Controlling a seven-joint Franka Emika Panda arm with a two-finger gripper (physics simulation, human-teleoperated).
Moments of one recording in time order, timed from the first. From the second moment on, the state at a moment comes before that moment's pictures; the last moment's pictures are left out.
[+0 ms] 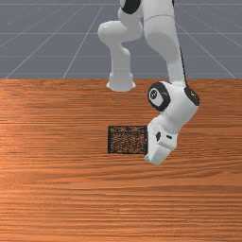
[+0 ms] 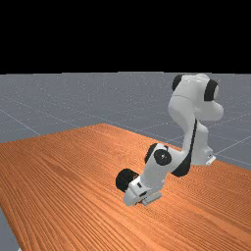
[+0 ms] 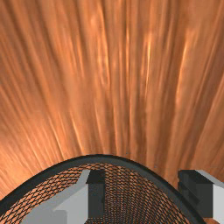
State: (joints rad) arm 0.44 0.79 -0.21 -1.74 -0.39 2.30 -0.17
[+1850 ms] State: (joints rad) arm -0.07 0.31 -0.05 -2.15 0.38 2.31 -1.28
